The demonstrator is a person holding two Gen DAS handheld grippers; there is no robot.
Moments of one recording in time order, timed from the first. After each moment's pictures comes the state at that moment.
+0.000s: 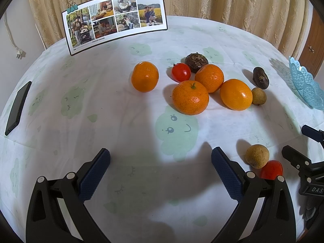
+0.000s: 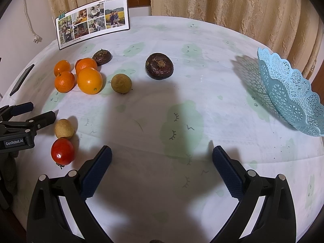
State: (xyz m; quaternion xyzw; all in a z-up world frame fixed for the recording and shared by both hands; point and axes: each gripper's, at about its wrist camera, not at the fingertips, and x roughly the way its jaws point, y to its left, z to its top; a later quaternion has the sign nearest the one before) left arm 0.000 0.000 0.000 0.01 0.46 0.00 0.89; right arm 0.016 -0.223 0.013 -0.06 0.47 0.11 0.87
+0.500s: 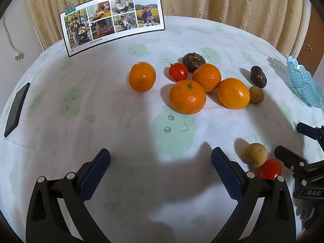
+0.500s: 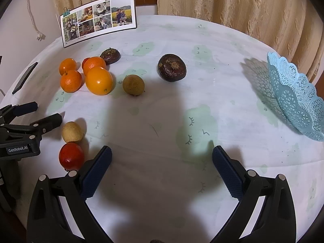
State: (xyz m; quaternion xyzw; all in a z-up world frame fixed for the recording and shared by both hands) left arm -0.001 -0.006 0.001 0.01 0.46 -0.01 0.89; right arm 0.020 -0.208 0.012 -0.06 0.47 0.12 0.87
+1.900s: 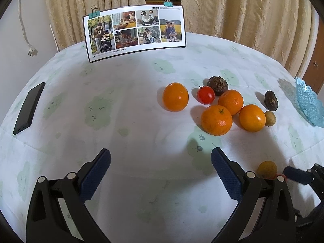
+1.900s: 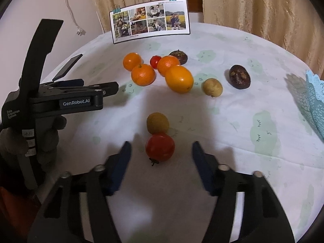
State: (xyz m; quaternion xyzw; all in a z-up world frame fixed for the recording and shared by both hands) left arm -0.003 0.030 0.018 -0.02 0.42 0.03 0.91; right arm -0.019 -0.156 0.026 -0.05 0.46 0.25 0.85
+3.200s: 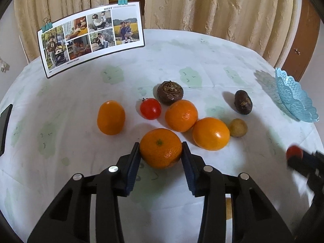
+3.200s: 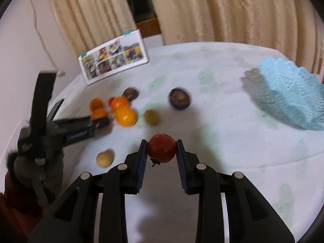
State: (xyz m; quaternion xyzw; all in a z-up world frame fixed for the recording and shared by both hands) left arm 0.036 -0.025 0.021 0.00 0.43 -0.07 0.90; right arm -0.004 -0.245 0.053 0.06 0.40 0.18 0.90
